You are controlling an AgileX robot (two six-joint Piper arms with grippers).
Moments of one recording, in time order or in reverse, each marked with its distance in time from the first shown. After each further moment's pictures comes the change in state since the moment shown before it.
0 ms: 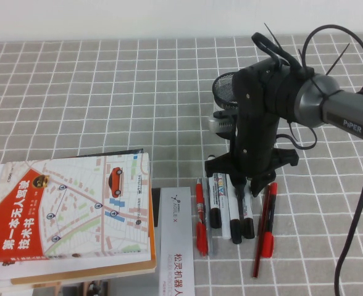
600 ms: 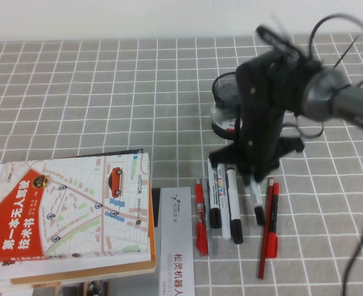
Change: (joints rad) right arm 0.000 -0.042 0.005 -0.065 -0.021 -0.015; left arm 0.000 0.000 0.000 0.000 0.000 0.000
